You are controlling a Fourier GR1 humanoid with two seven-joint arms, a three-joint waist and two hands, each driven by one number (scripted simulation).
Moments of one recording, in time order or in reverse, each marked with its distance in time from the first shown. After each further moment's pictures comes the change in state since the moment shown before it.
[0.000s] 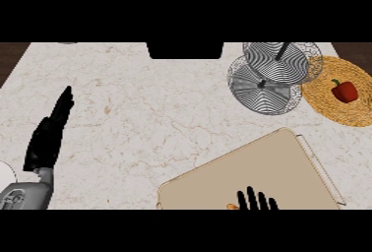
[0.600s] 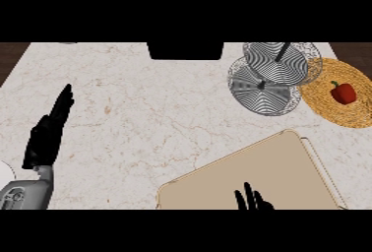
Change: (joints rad) left arm -0.014 -0.022 0.034 0.002 -0.018 -0.037 0.003; right arm -0.013 0.053 -0.086 0.107 -0.084 0.014 -0.073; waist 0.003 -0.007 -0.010
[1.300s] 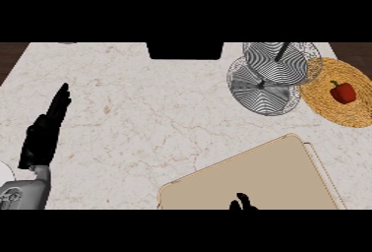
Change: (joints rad) left arm 0.000 -0.002 0.023 -0.011 -0.013 -0.017 0.011; right arm -0.025 0.043 0.002 -0.019 0.020 0.026 -0.008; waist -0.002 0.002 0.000
